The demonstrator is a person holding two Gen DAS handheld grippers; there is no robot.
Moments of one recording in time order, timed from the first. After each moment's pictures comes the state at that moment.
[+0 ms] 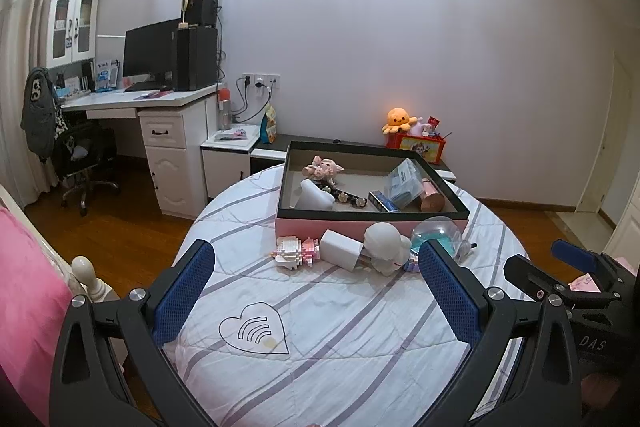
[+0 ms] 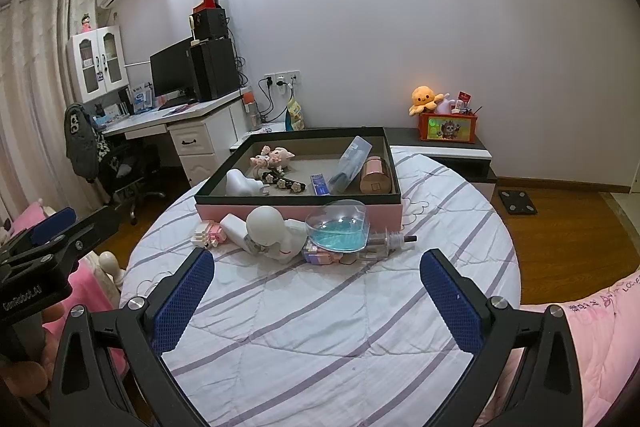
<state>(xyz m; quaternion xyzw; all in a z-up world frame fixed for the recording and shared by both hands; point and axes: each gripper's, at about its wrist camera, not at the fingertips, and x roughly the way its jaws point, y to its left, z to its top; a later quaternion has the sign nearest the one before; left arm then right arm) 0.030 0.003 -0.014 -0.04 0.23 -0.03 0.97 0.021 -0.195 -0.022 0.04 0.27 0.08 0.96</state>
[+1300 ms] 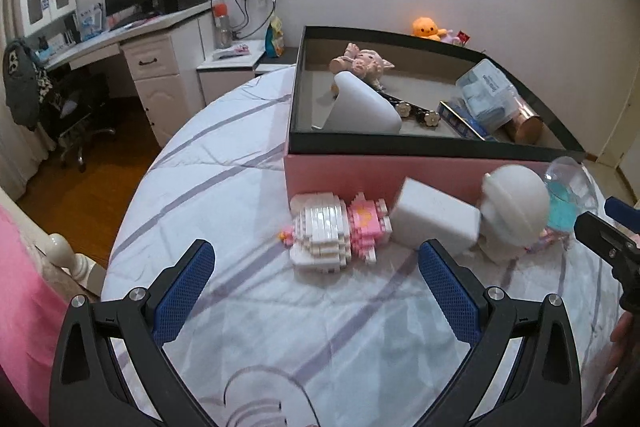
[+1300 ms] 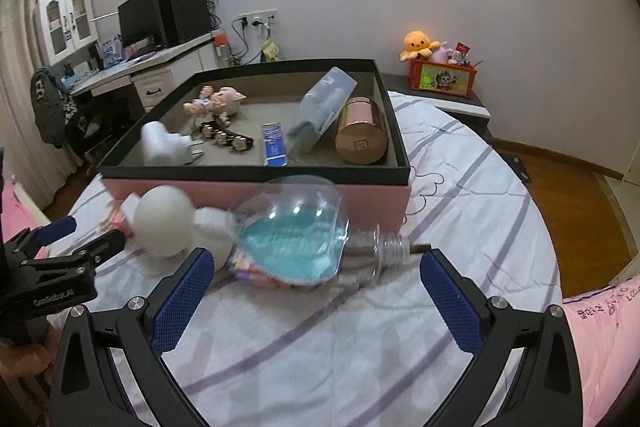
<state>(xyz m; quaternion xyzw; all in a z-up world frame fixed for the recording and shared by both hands) 0.181 0.012 -0.126 -0.01 0.39 -0.02 0.92 0.147 -0.204 -0.088 0.01 0.37 0.05 0.93</state>
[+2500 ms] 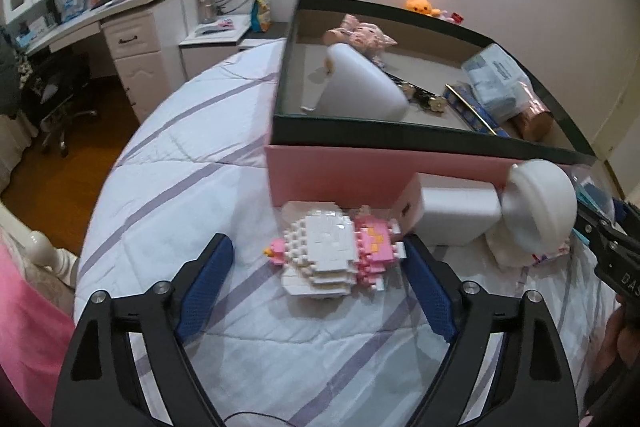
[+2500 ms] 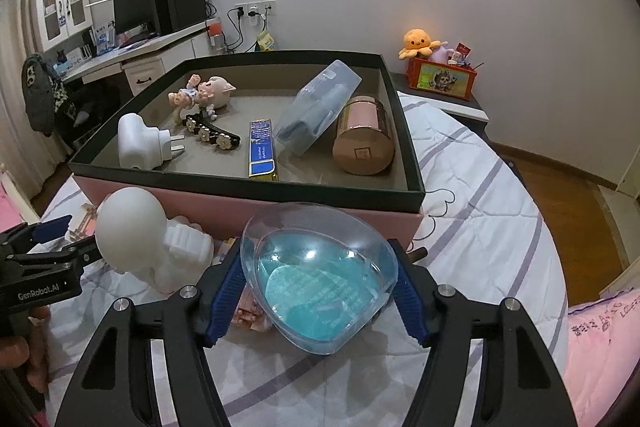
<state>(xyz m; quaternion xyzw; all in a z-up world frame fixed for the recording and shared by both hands) 0.208 0.017 -0.137 -0.02 0.44 -0.06 0.90 0.174 -0.197 -0.098 -0.01 0.38 0.04 0.92</state>
